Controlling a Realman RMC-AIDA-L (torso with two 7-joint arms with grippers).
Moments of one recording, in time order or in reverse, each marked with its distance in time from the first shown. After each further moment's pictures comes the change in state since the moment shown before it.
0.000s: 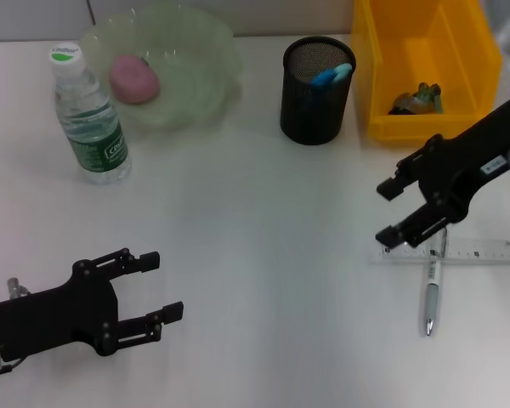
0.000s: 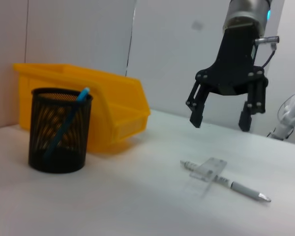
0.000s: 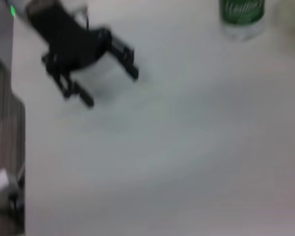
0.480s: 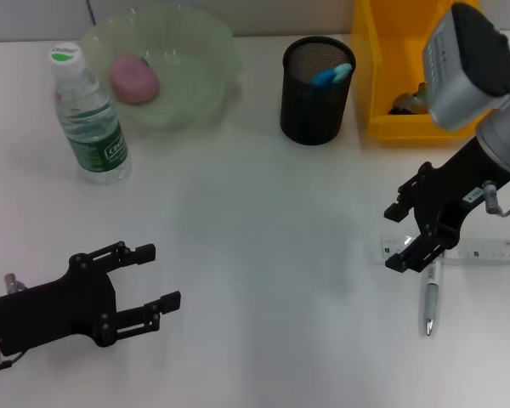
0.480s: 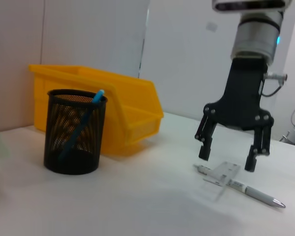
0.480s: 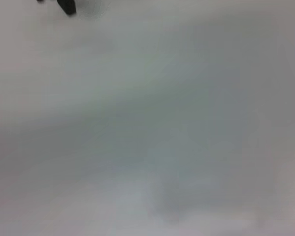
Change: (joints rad) left arm 0.000 -0.006 -0.029 0.001 -0.002 -0.014 -0.007; right arm -0.006 0.047 -0.177 0.004 -0.139 0.127 -0.005
